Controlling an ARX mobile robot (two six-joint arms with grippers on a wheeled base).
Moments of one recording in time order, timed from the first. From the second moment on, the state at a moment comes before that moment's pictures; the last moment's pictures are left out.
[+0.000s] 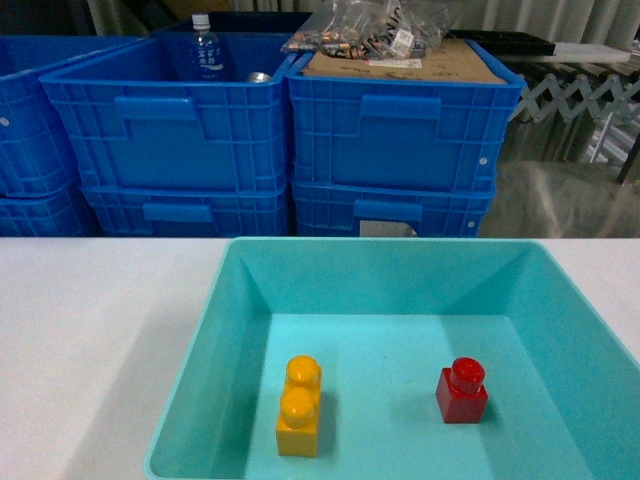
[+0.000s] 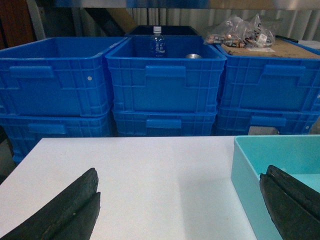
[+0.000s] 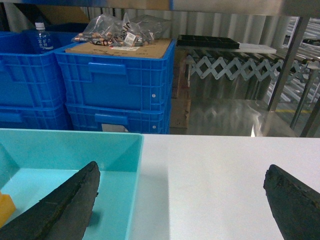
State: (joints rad) left arm 0.00 0.01 0.02 0.00 0.00 0.00; right arm 0.00 0.00 0.01 0.00 0.00 -0.01
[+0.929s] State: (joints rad) left arm 0.00 0.01 0.02 0.00 0.00 0.00; right arm 0.00 0.00 0.01 0.00 0.00 -0.01
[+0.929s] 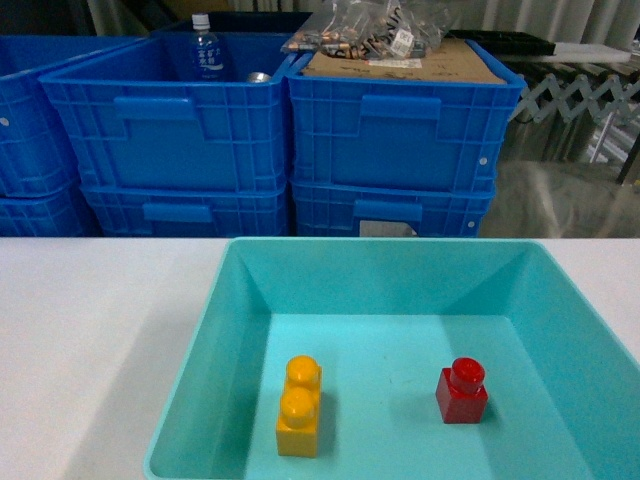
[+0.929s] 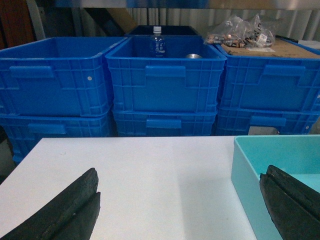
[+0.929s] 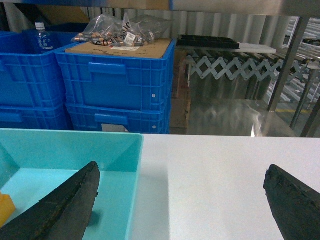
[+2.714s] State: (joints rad) left arm 0.00 0.01 0.02 0.00 0.00 0.00; right arm 0.00 0.00 0.01 0.00 0.00 -0.01
